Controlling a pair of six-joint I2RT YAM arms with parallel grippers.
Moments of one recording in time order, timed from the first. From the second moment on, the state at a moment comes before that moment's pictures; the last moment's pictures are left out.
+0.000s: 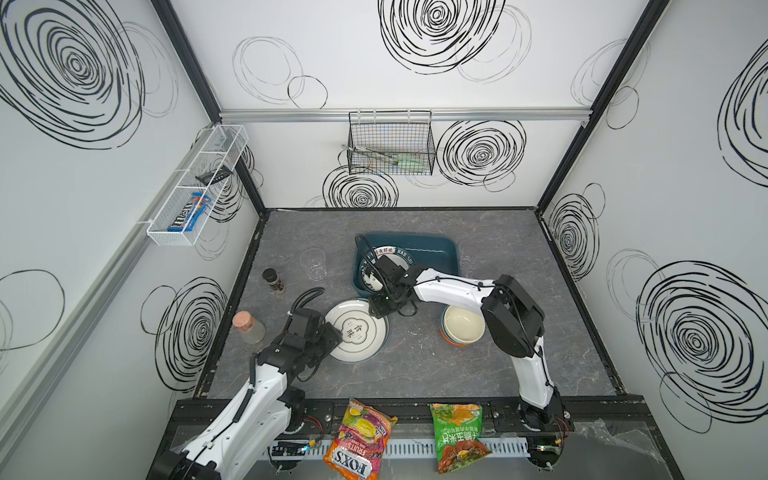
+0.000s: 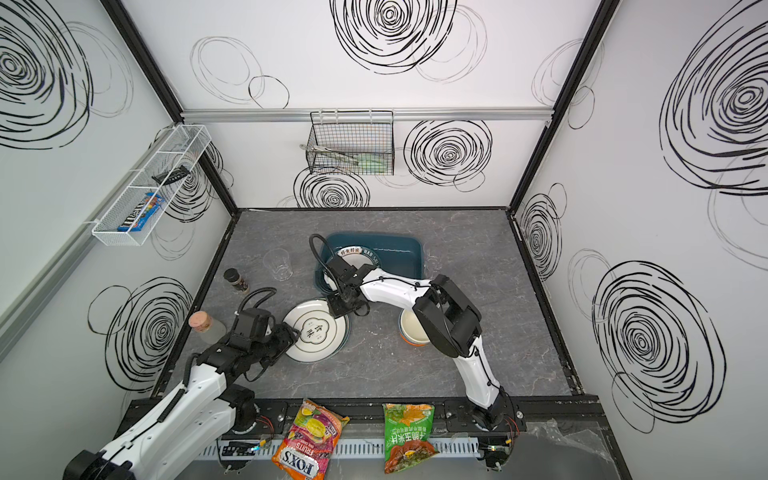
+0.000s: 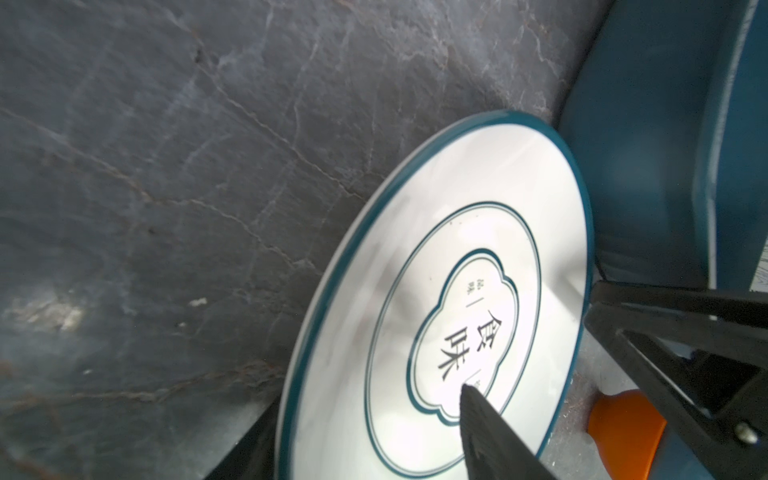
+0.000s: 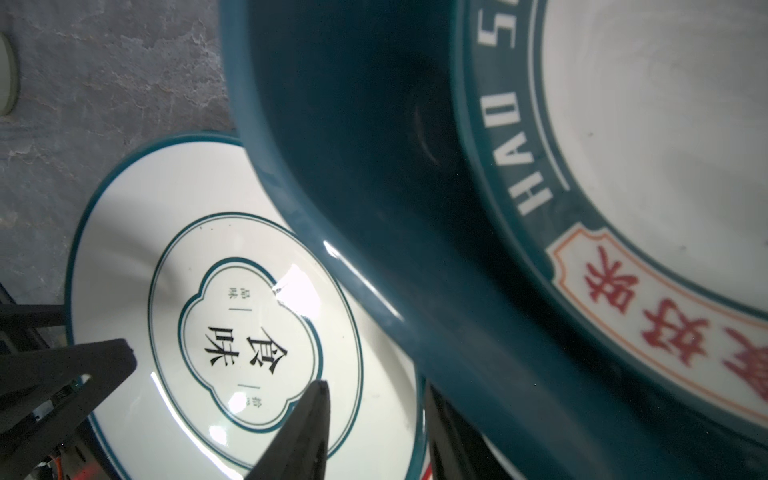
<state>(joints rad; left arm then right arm) -0.25 0.75 0.30 -0.52 0.16 -1.01 0.95 2.07 1.54 -0.59 -0.20 0.39</state>
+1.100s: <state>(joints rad) -0.26 0.66 0.34 -0.69 0.11 -1.06 0.95 2.07 1.51 -0.57 -0.23 0.39</state>
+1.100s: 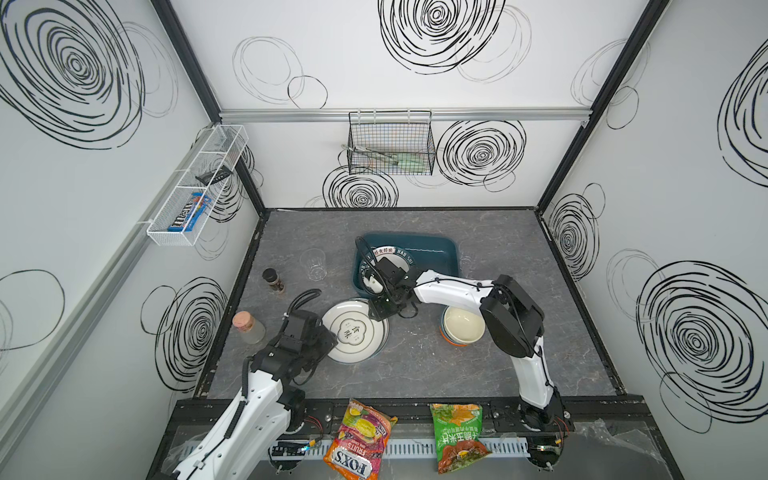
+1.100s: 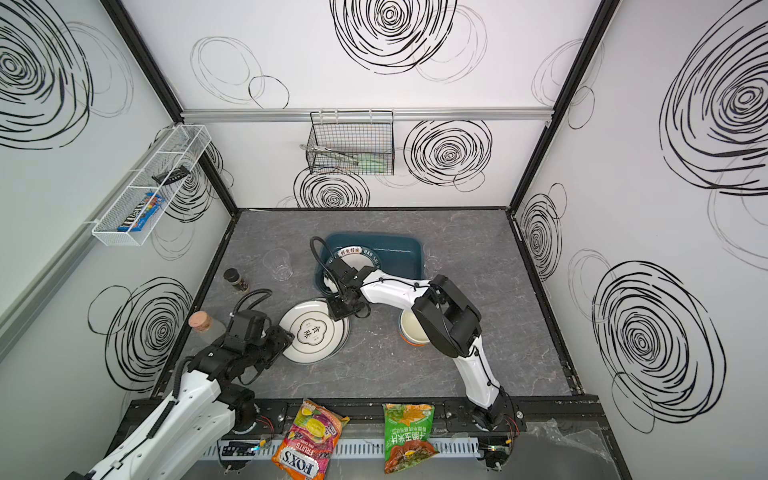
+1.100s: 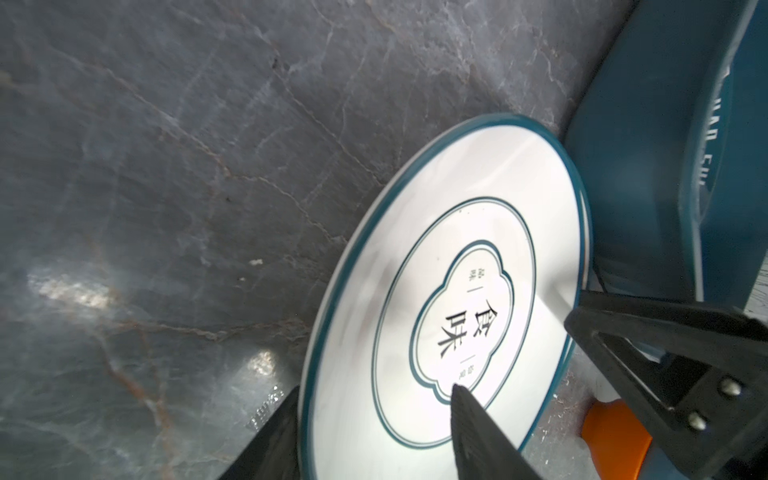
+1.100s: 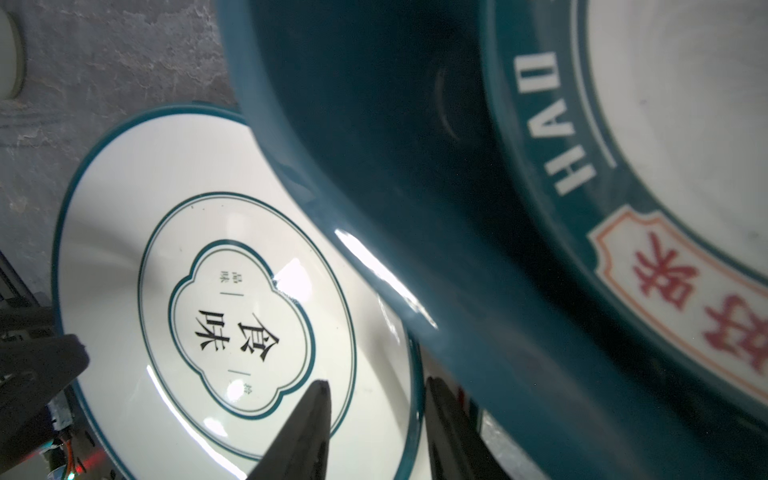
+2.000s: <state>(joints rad) -0.26 0.68 0.34 -0.73 0.10 -1.06 0.95 2.08 1.50 -0.56 -0.24 0.39</state>
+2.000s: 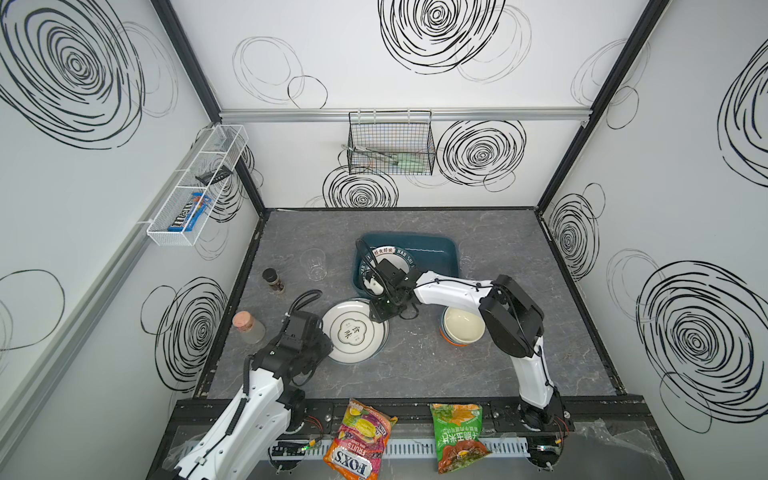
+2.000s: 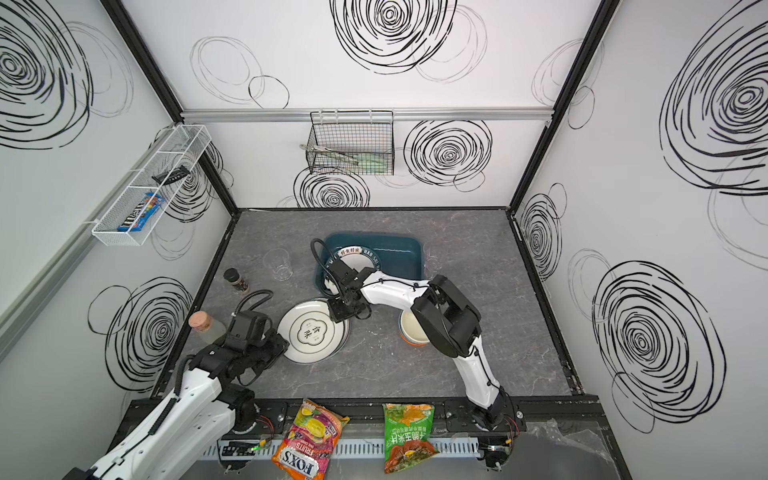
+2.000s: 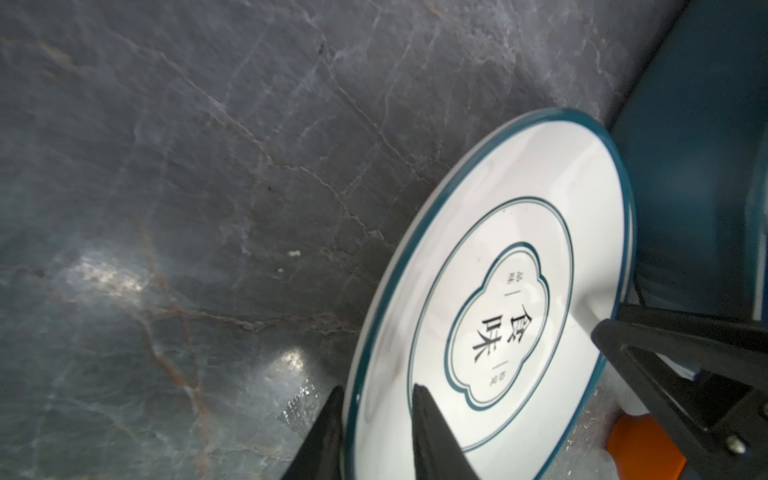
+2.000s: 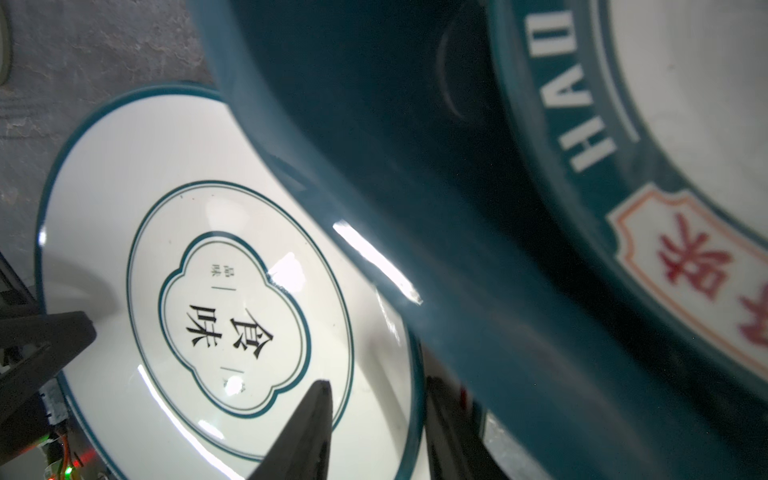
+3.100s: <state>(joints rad) -0.25 0.58 0.45 -0.84 0.12 -1.03 0.94 1.88 1.48 -0.57 -0.25 0.40</state>
